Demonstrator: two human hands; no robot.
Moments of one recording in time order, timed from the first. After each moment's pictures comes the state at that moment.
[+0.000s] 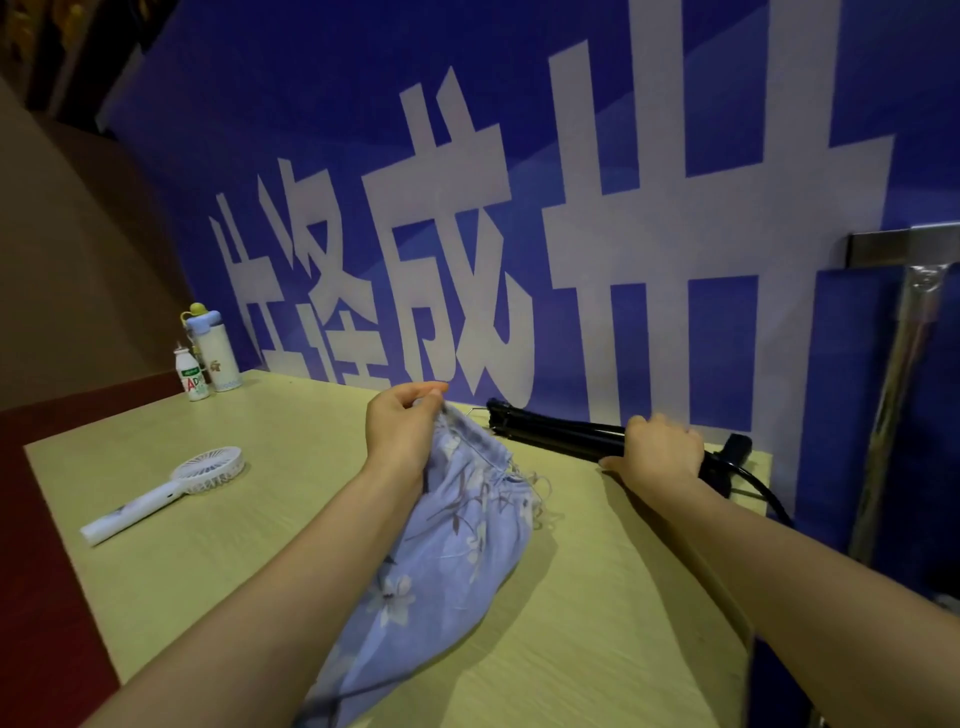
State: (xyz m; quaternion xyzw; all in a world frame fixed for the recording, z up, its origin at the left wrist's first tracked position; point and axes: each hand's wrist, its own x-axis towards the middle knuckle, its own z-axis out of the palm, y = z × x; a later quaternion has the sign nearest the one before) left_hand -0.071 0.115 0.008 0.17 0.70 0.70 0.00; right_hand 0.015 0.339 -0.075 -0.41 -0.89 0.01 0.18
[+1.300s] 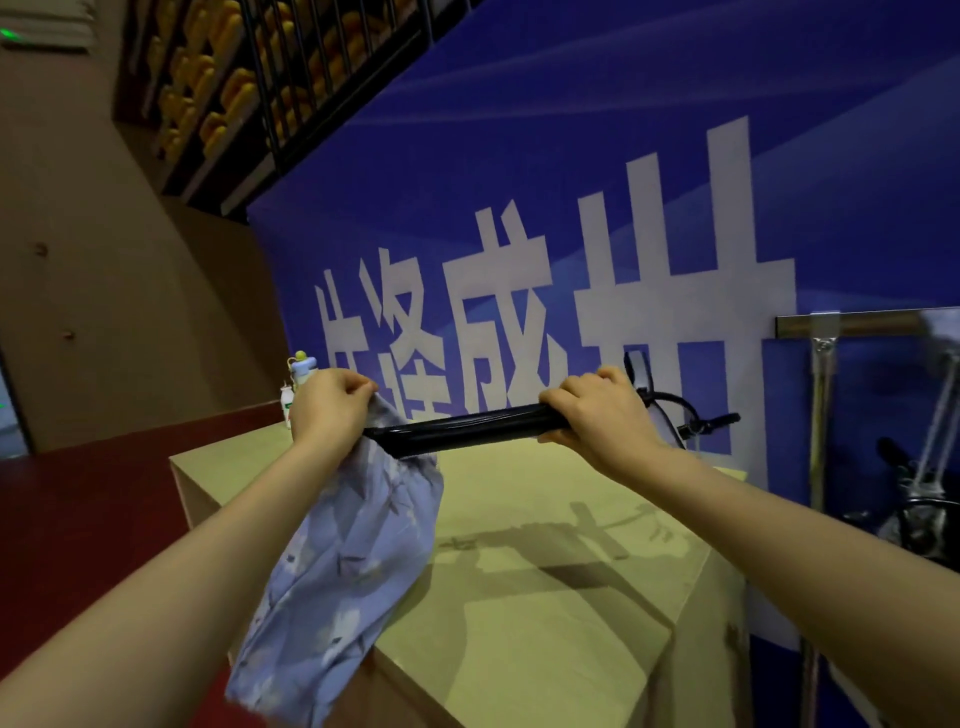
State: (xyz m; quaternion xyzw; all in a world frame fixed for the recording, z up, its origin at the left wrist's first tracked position) left_hand 0.013 -0.070 0.105 0.20 0.84 0.42 -0.28; right_hand 0.134 0.170 0.048 -0.03 -0.90 -0.13 0.42
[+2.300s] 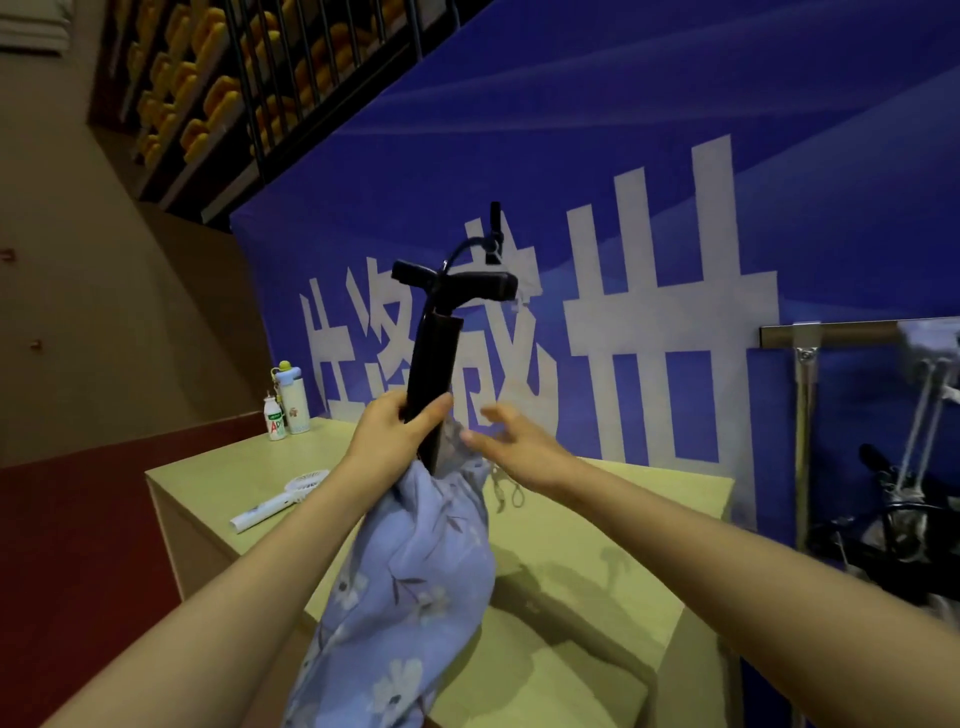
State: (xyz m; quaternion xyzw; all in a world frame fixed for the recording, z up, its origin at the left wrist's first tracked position) left_hand 0.043 -0.040 0.084 0.38 0.74 0.54 -0.12; right_hand 0.109 0.108 0.049 -0.04 -0.87 0.45 0.21
